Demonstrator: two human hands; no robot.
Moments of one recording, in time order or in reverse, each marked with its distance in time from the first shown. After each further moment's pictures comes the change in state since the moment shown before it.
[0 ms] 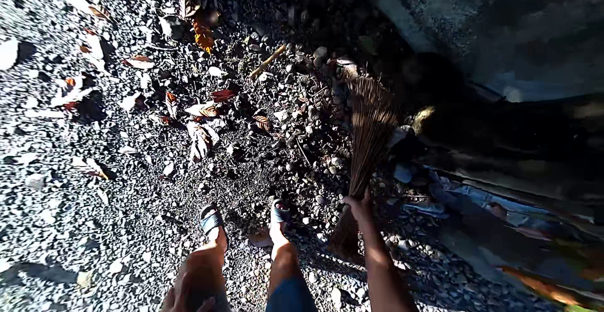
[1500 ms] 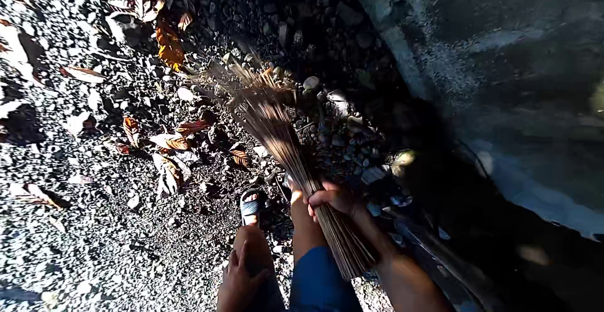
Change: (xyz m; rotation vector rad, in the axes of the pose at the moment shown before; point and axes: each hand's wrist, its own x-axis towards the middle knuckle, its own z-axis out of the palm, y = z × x) left_hand 0.097 0.386 -0.088 0.028 -0.323 0.065; right_hand 0.165 -0.362 -0.006 0.119 -1.000 0.190
